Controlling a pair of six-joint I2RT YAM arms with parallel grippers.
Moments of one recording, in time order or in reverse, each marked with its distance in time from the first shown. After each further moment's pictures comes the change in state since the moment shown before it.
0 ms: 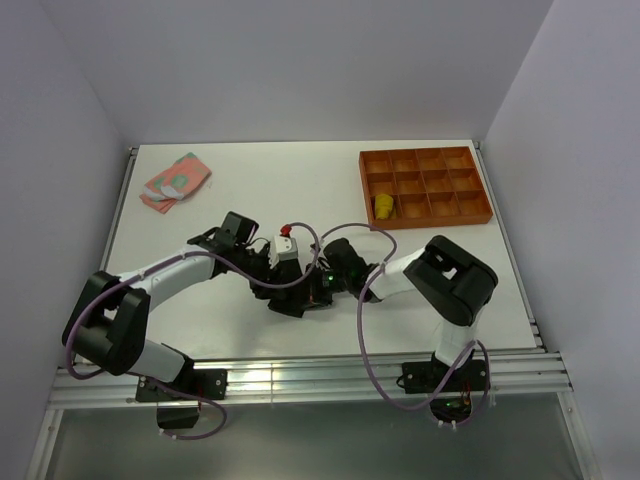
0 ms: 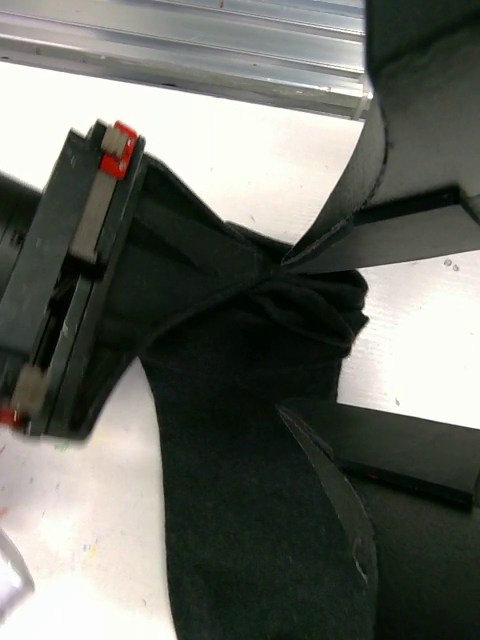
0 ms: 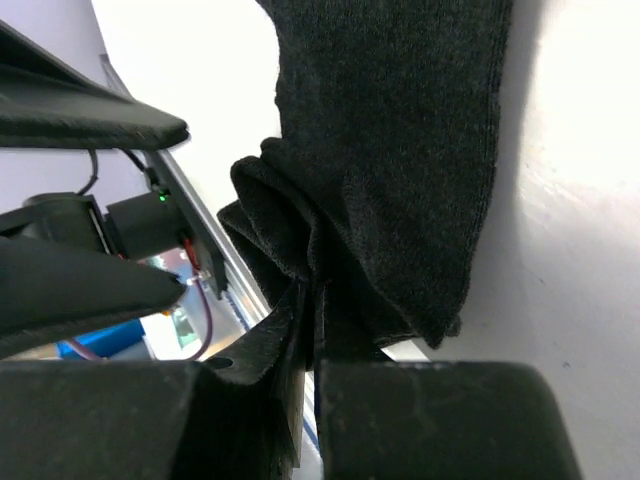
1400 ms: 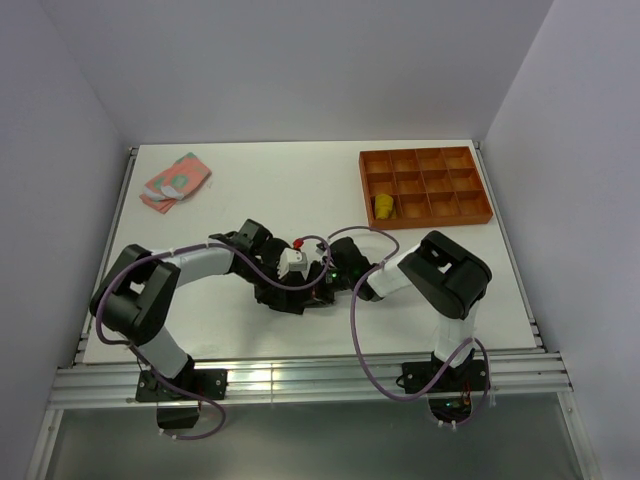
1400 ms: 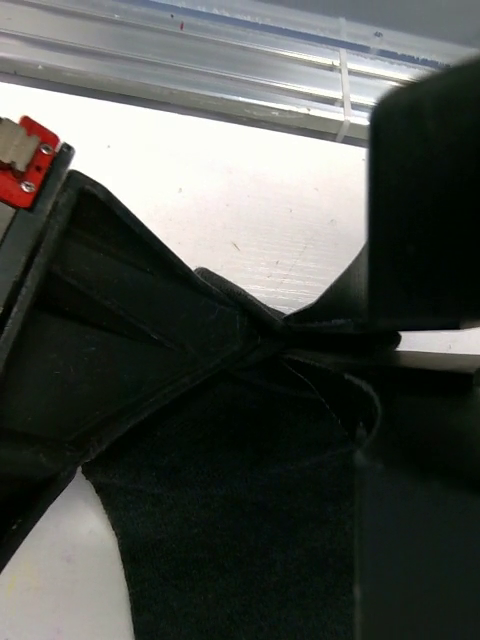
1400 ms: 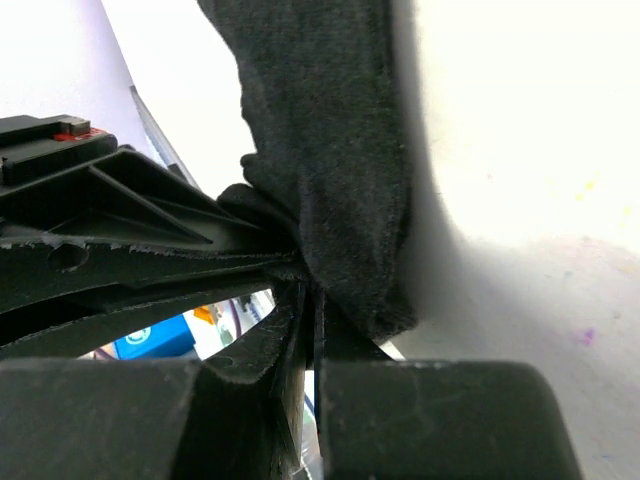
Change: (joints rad) left arm -0.051 0.193 0.033 -0.082 0.020 0.039; right arm -0.048 0.060 -0.010 0.083 -0.048 0.100
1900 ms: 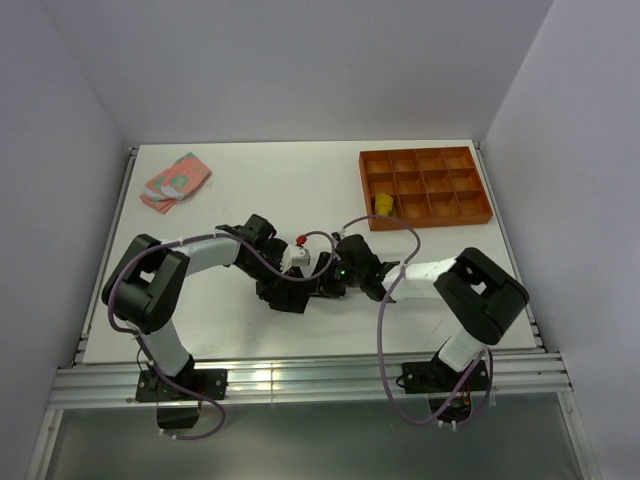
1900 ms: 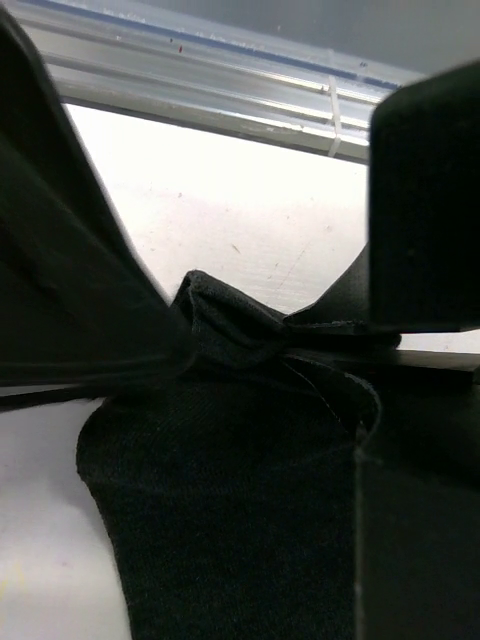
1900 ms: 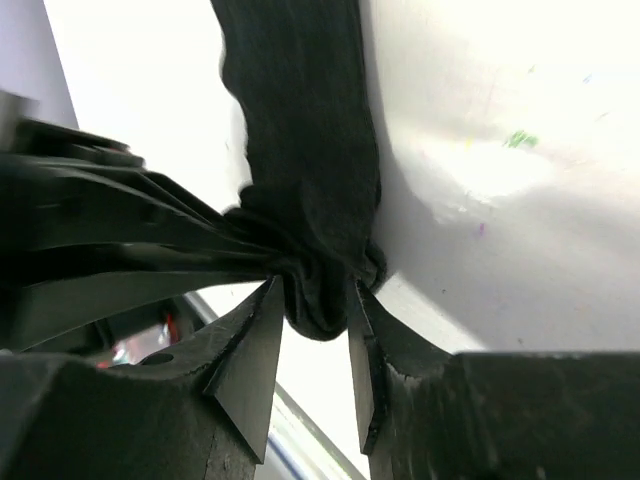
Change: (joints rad) left arm 0.007 0.088 0.096 -0.111 0.014 0.013; right arm 0.008 -0.222 -0.046 -0.187 0.264 -0.104
